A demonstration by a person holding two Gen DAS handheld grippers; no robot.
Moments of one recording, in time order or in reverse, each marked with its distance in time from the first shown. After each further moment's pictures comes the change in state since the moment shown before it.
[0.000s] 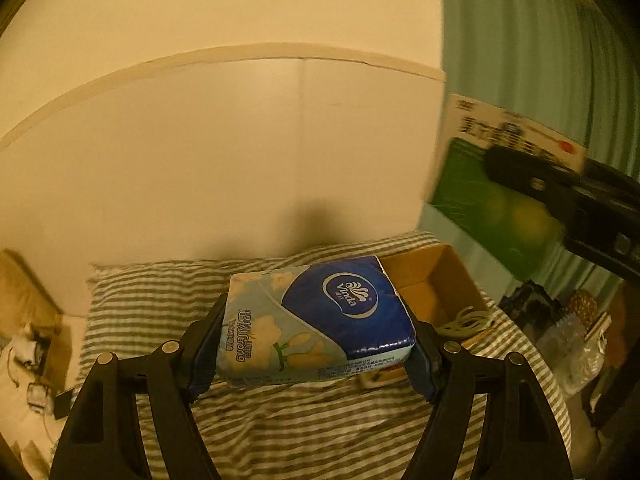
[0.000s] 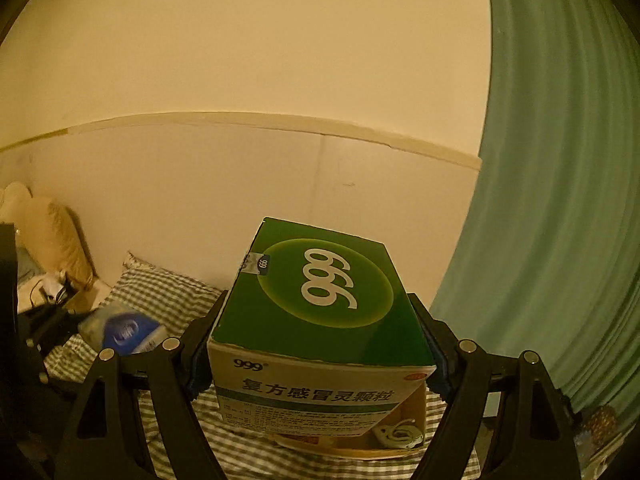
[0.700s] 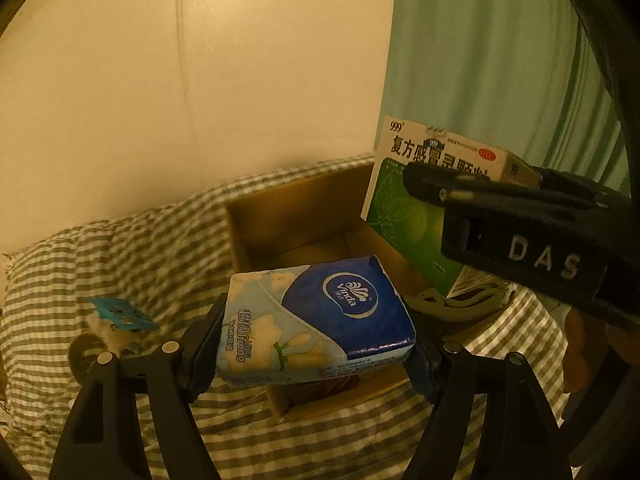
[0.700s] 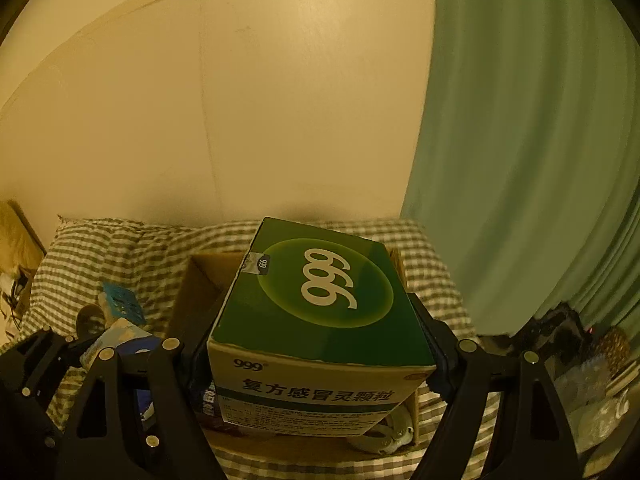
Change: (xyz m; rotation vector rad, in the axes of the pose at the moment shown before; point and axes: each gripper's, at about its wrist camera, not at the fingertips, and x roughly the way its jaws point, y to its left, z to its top) left arm 0.160 -0.087 -0.044 0.083 0.210 -0.113; right arm 0.172 -0.102 -0.111 0.181 0.295 -0.064
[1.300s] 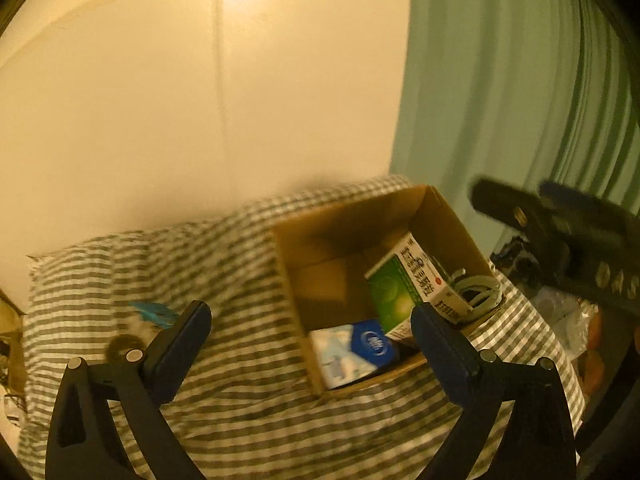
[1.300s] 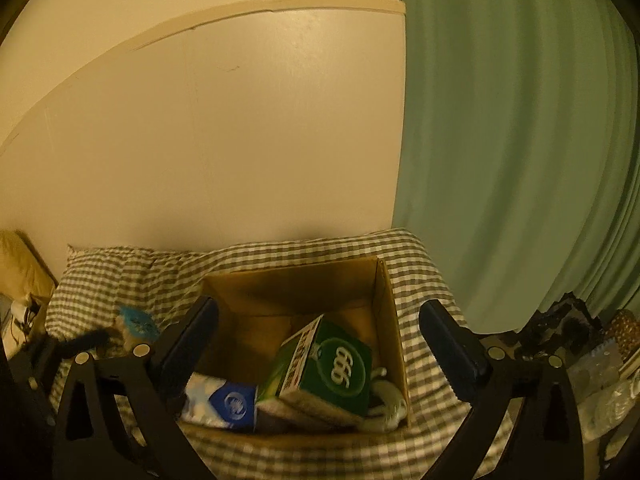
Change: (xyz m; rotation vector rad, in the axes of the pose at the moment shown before) left arm -0.066 0.017 0.005 -0.026 -0.071 0.055; right arm -0.060 -0.011 0.004 0.055 -0.070 0.000
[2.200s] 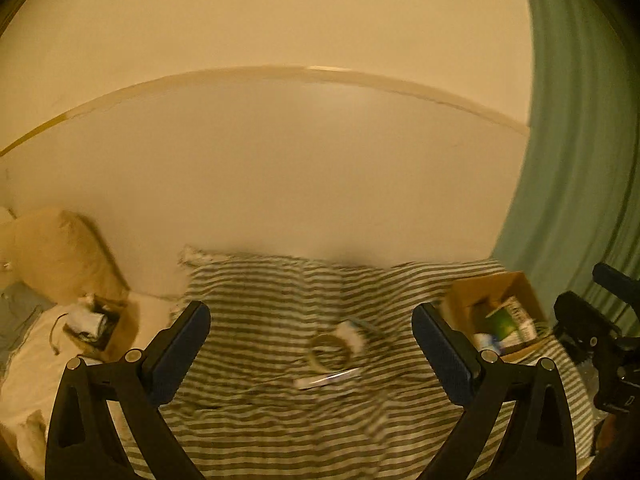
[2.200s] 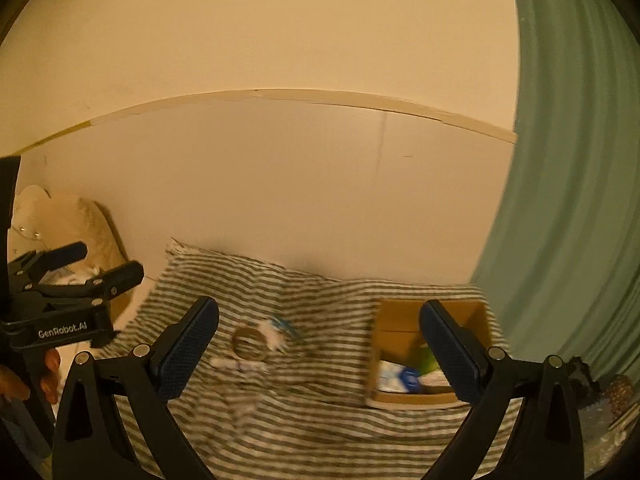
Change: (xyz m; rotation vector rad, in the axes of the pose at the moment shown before) left arm -0.191 0.224 -0.050 -0.230 -0.188 0.242; right arm -0.166 0.221 -0.002 -0.189 -0.140 0.137
